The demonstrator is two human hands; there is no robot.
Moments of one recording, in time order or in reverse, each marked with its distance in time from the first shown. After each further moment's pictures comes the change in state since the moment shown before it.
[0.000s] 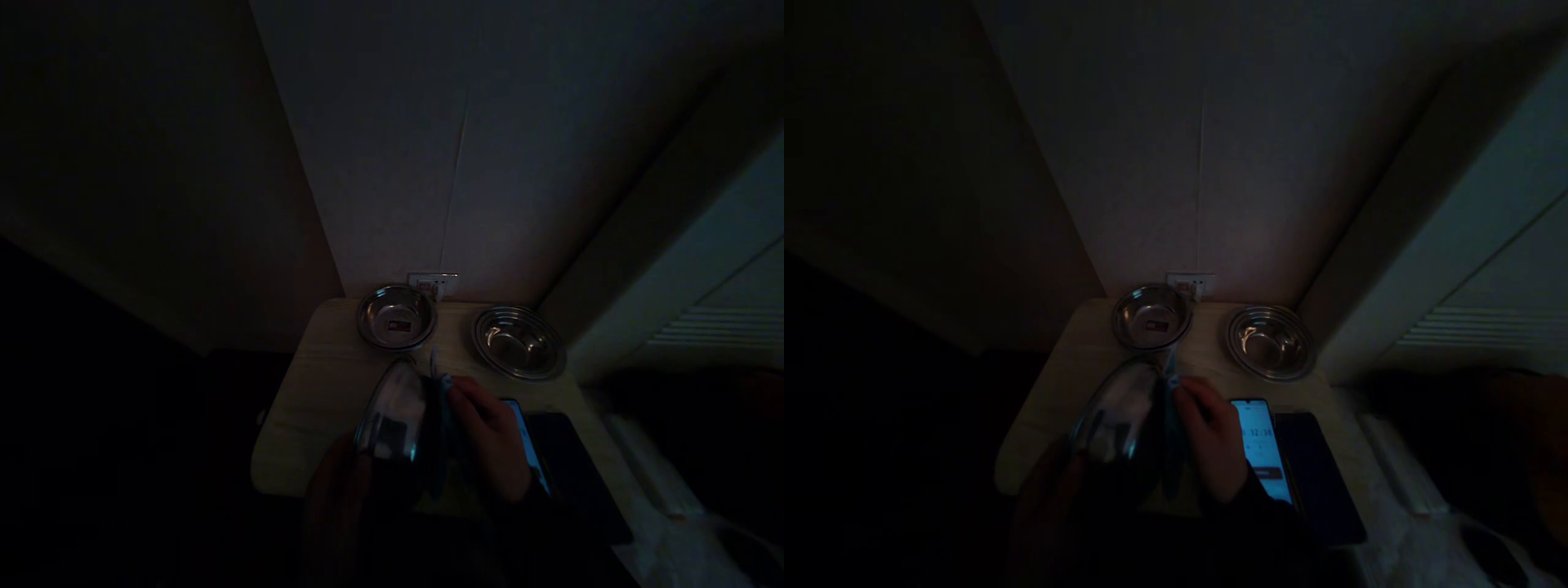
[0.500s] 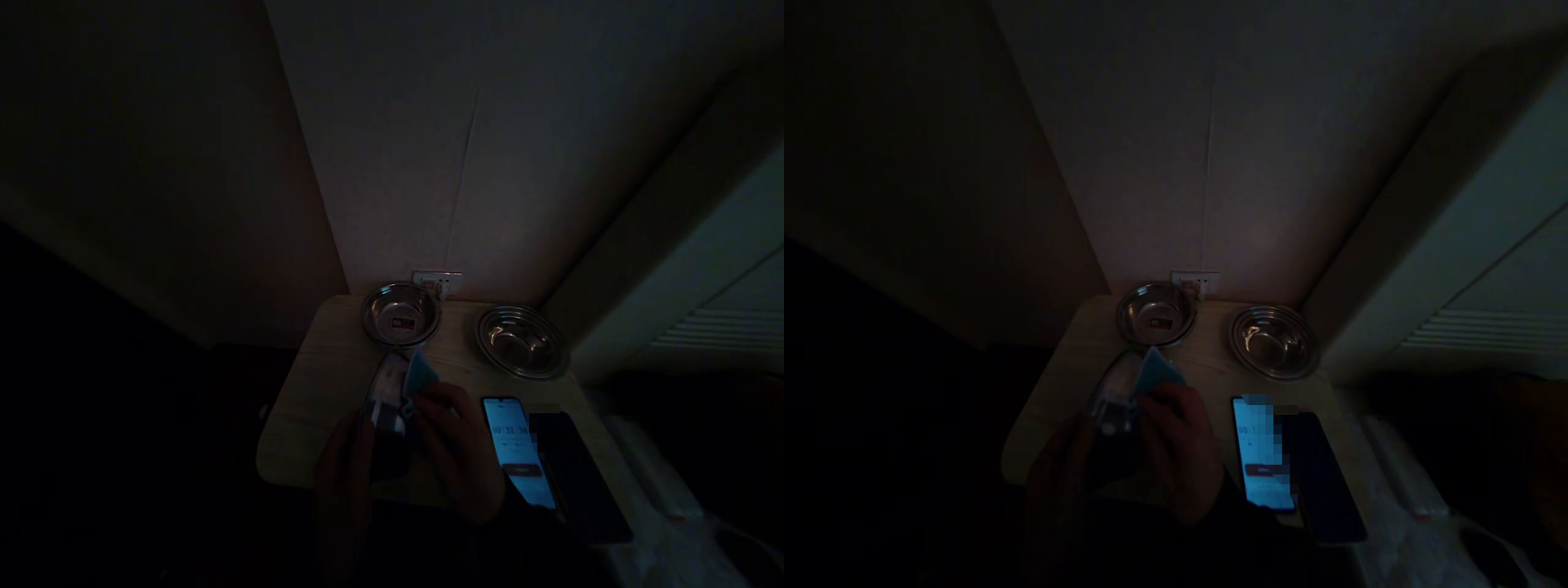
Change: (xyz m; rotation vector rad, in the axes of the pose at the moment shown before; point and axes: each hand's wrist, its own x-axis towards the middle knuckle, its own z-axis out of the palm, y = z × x) left_hand 0.014 0.010 0.010 0.082 -0.059 0.029; right_hand -0.025 0.001 0.022 -0.437 -0.115 -0.480
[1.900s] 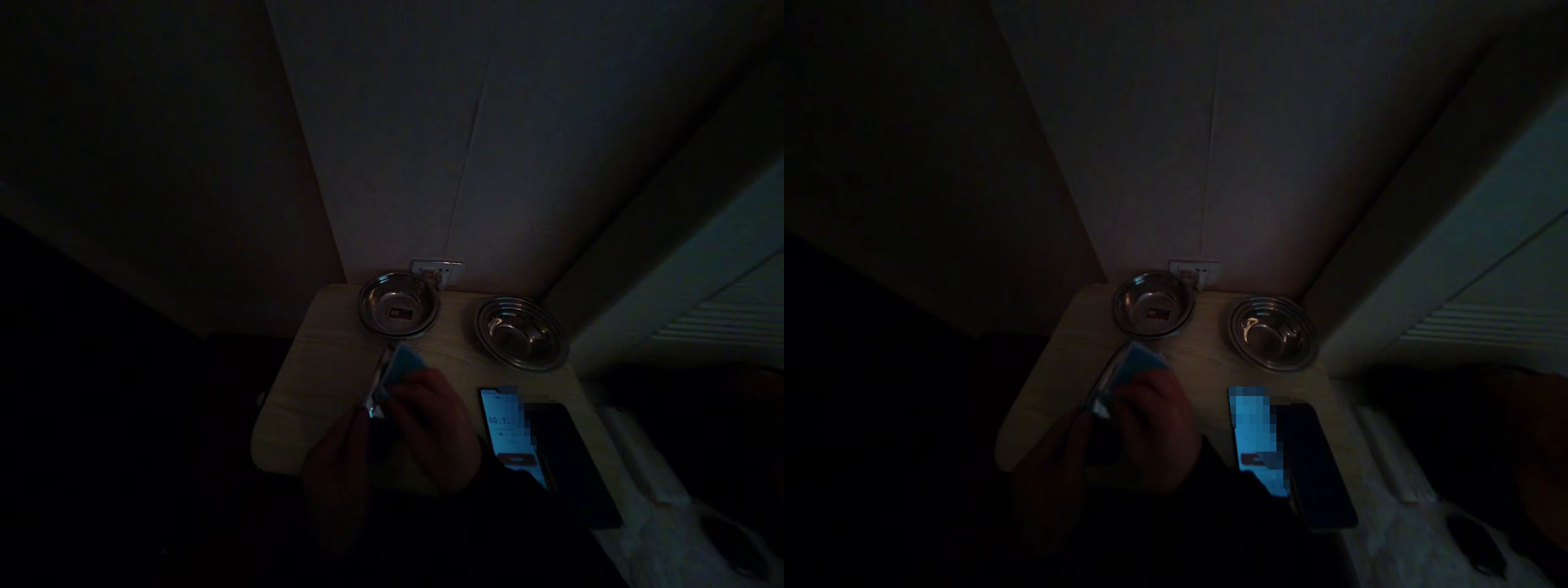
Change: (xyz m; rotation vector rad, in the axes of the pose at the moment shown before) left_hand -0.003 0.003 0.000 0.218 0.118 0.157; right_hand 0.023 -0.001 0.015 0.028 -0.024 -0.035
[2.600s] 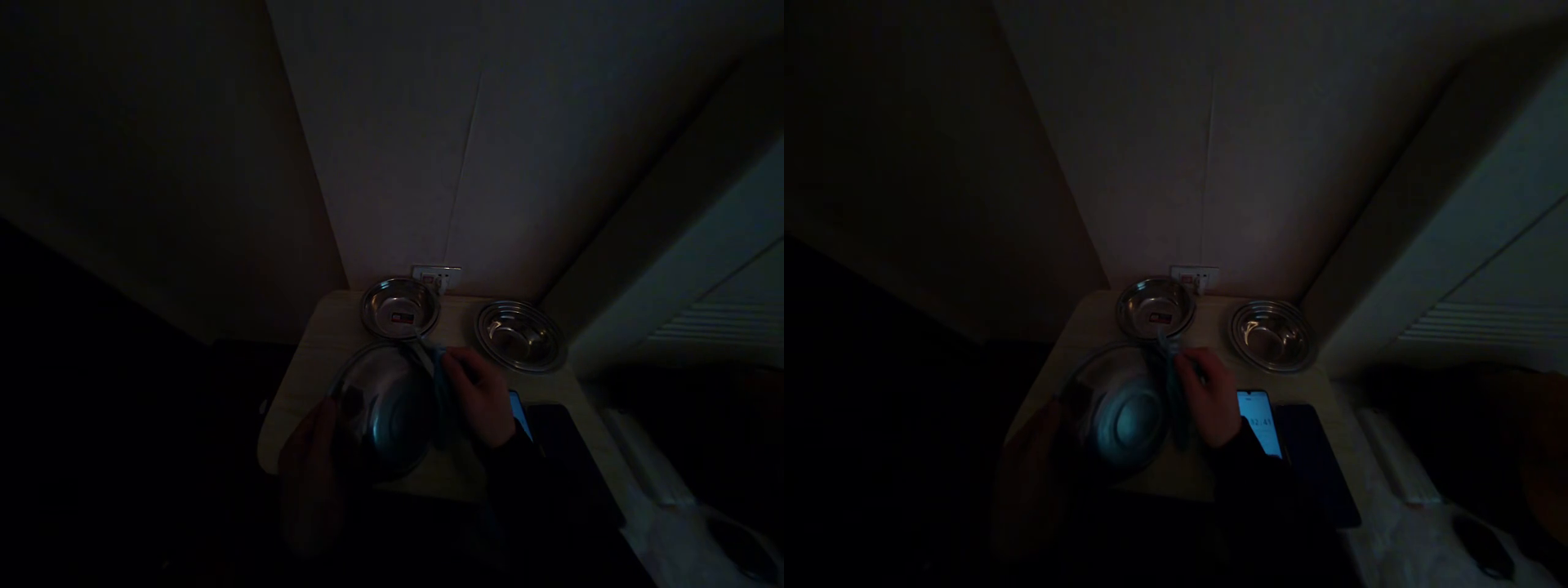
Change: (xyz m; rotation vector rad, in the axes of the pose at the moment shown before) left_hand 0.020 0.006 -0.018 -0.371 -0.068 -0.333; right_hand 0.016 0.036 -0.030 0.150 0.140 0.305
